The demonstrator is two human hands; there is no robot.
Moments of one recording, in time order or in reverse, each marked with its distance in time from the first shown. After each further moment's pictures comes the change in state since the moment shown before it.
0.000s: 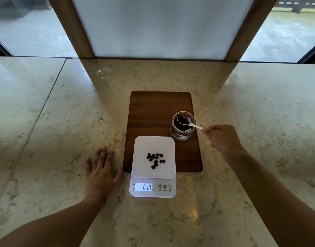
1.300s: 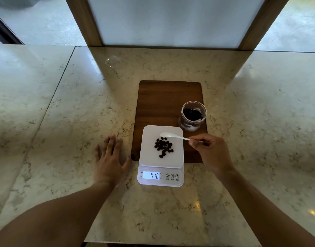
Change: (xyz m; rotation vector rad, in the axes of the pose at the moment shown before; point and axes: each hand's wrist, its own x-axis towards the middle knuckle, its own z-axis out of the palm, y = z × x) left_hand 0.000 -0.002 0.003 0.013 0.026 -0.004; right_hand -0.057 0.040 0.046 0.012 -0.142 -0.345
